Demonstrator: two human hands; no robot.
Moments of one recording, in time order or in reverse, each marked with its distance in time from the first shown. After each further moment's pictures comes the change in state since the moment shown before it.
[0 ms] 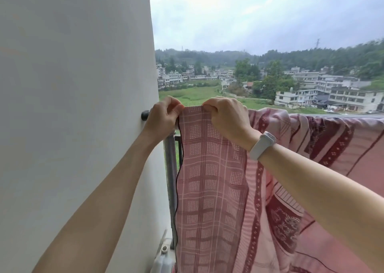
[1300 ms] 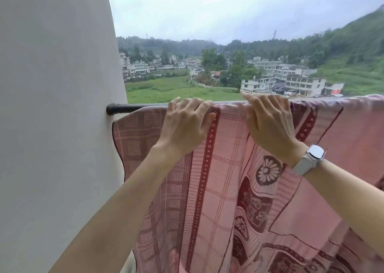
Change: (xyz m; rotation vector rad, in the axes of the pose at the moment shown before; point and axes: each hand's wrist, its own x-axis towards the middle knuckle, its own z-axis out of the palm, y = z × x) left_hand -0.030 0.037 0.075 0.560 -0.177 0.445; right_hand -0.075 0.085 -0.057 -0.418 0.203 -0.074
